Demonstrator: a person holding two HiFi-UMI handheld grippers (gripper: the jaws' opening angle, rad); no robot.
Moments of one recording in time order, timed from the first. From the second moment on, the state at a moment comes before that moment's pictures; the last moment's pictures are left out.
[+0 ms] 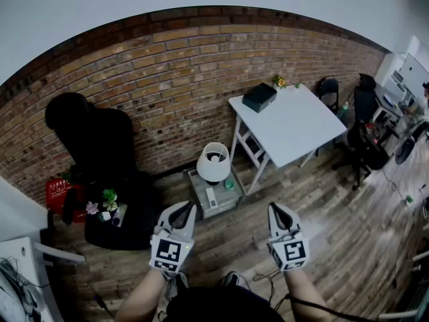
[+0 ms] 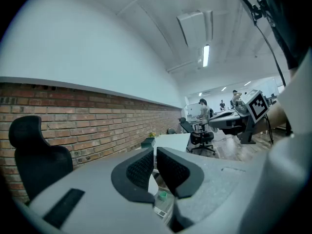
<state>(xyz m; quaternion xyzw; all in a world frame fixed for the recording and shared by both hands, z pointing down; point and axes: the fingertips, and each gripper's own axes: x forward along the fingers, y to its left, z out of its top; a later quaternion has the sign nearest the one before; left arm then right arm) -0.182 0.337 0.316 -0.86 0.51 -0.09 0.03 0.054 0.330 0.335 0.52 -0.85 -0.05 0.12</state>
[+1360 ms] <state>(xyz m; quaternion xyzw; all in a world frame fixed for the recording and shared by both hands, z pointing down) -0.272 0.249 0.416 -0.91 0.38 -0.16 -0.07 -0.045 0.248 0.420 0.49 -0.86 0.04 0.15</state>
